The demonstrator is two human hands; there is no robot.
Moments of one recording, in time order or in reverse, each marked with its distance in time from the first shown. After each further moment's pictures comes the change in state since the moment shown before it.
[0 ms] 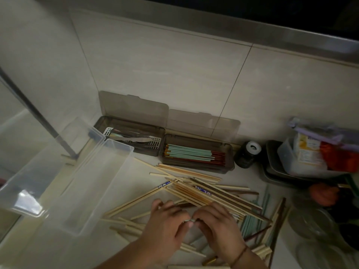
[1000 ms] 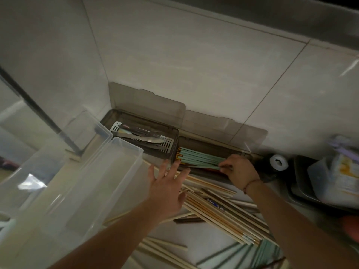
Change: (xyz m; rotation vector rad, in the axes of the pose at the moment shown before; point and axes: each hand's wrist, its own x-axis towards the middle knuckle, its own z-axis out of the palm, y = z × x) left_hand 0.088 -0.066 -0.019 0.245 -0.350 -0.397; right_hand 0.159 0.128 -0.012 -0.110 -0.309 0.443
